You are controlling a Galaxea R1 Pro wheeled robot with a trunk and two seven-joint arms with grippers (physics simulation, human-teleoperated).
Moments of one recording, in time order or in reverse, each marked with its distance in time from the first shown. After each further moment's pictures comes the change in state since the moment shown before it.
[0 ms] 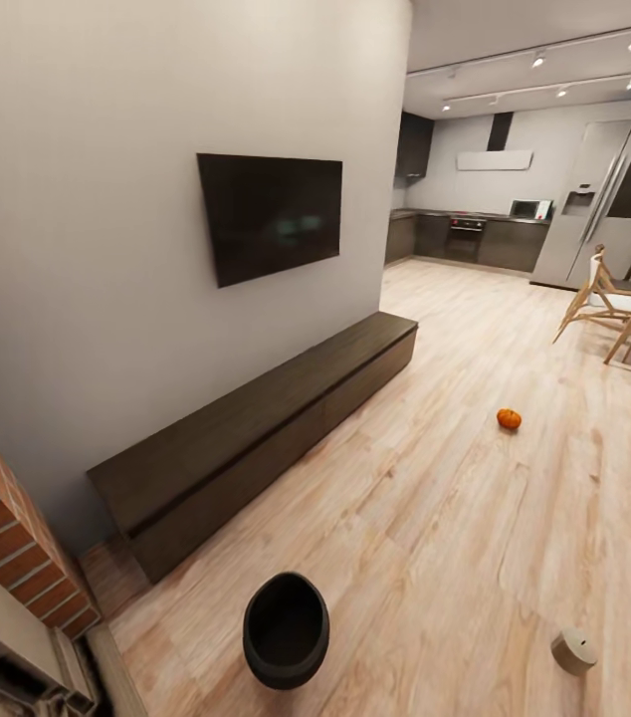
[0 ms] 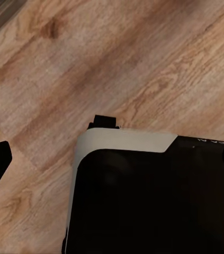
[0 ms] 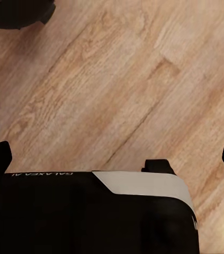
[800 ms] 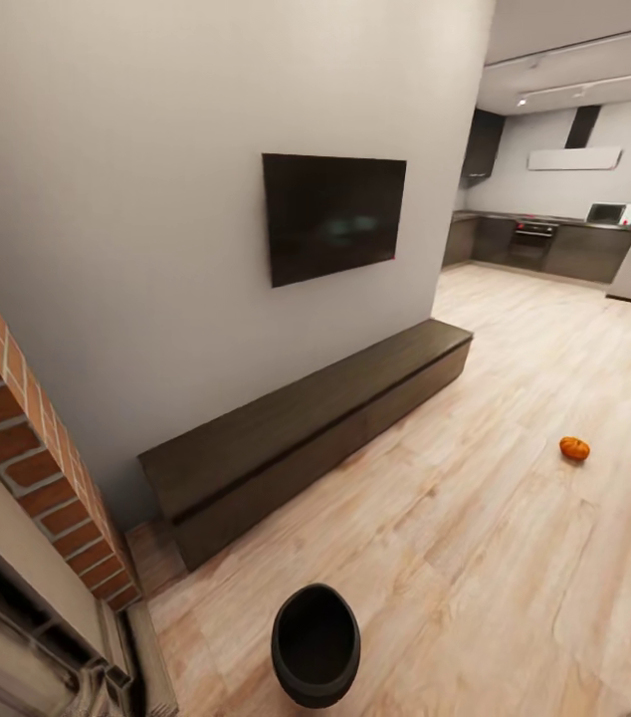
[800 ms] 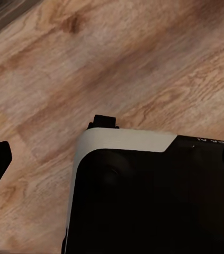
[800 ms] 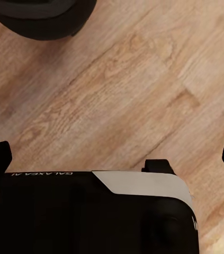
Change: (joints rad) left arm 0.000 -0.001 -0.001 0.002 -0.001 -0.001 0.000; right arm 0.000 0.000 0.001 0.001 0.002 -0.001 0.000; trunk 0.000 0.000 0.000
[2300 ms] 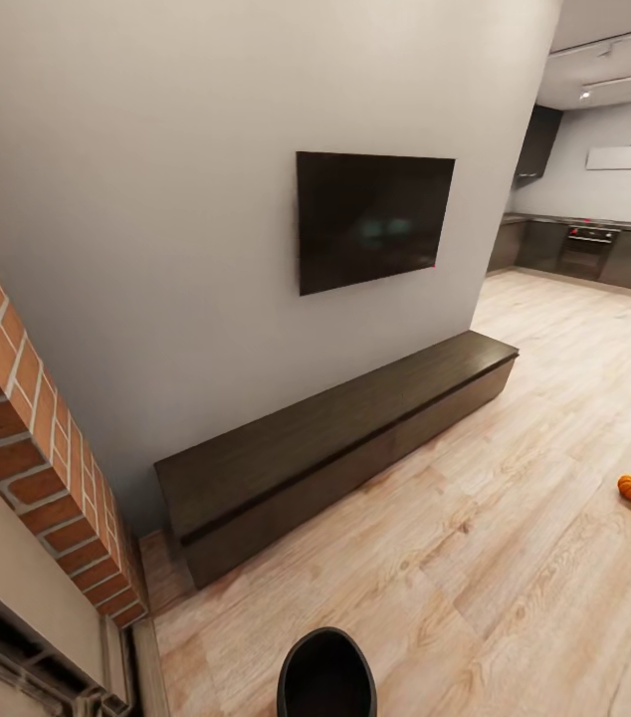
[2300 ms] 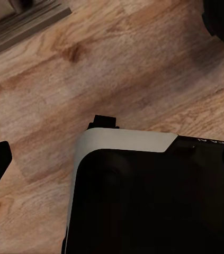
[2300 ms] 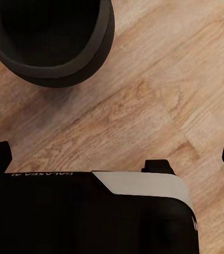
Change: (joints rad) left arm 0.000 0.000 0.002 0.000 0.000 0.000 0.000; right arm 0.000 0.000 0.000 -0.002 0.000 0.001 0.000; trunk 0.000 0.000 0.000
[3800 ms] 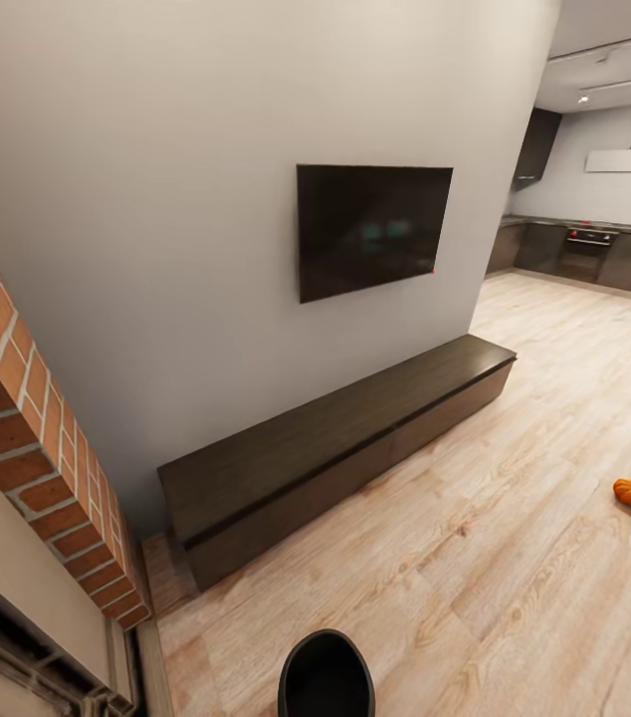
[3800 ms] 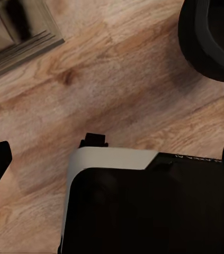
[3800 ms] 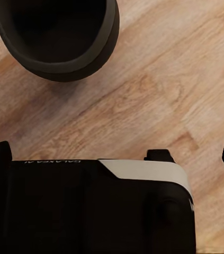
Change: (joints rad) left arm -0.002 0.000 0.000 -0.207 0.007 0.183 -0.004; right arm 0.000 0.006 0.000 -0.030 -0.002 0.062 0.001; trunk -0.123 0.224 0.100
